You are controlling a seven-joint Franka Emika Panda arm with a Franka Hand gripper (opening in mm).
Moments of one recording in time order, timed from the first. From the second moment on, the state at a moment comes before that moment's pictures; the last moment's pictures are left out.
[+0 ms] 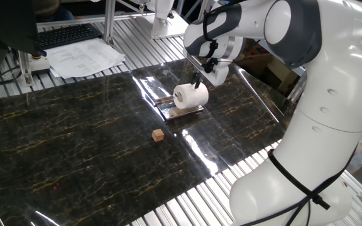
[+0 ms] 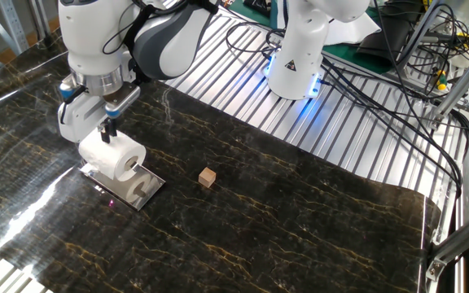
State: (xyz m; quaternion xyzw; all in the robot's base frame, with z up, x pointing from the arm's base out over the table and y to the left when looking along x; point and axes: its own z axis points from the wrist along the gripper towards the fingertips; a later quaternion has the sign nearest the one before) arm 0.546 -0.221 0.173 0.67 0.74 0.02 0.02
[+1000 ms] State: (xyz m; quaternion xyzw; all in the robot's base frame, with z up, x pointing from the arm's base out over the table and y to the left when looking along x) arm 0.546 -0.221 0.173 0.67 0.74 0.02 0.02
